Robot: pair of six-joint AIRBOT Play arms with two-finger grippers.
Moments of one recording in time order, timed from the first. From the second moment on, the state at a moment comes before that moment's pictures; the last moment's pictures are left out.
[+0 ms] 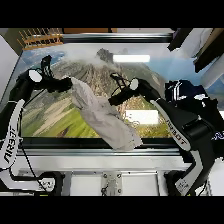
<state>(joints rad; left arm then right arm) 0.03 -1.52 1.38 1.19 -0.93 -1.53 0.41 -1.85 1.61 -1.02 0.98 1.22</state>
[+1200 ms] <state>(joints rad) 0.08 -0.76 1.65 1.01 -1.10 -1.56 0.18 -0.92 1.71 -1.24 1.00 1.29</state>
